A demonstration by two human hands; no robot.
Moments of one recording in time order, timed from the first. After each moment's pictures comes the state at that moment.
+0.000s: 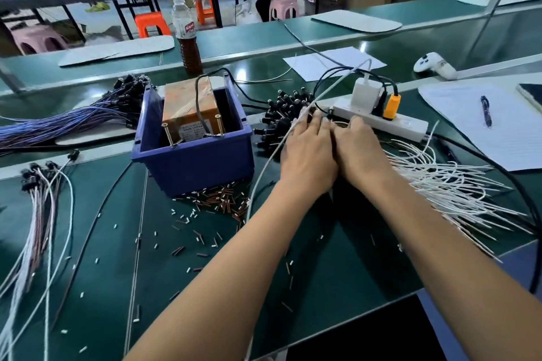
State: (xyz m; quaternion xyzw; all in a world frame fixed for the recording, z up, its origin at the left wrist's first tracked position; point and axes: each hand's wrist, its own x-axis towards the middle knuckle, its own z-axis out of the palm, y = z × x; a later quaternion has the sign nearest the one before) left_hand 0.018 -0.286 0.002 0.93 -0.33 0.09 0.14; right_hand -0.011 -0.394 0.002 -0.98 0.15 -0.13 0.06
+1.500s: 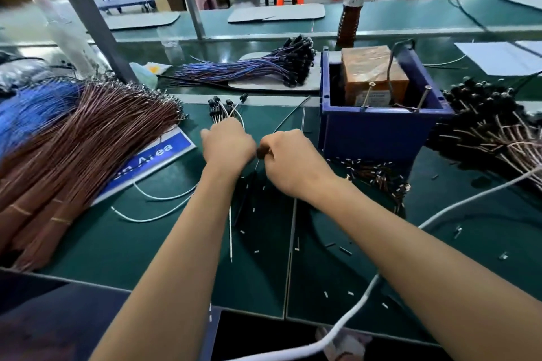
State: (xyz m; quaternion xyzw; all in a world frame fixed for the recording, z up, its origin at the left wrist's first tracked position) left_hand 0.038 0.068 0.006 0.97 0.19 0.05 0.13; right_hand 0.000 -0.064 0.011 -0.94 -0.21 -0.01 0.27
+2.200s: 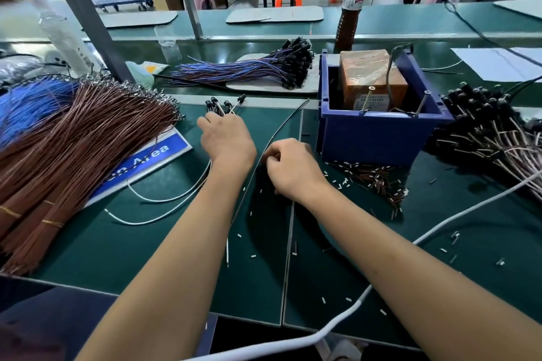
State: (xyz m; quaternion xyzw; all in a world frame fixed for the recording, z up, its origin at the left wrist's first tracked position) left_hand 0.066 0.069 -0.016 0.97 0.22 0.11 0.03; right_hand 0.005 -0.061 -0.008 -0.91 -0.07 0.04 0.41
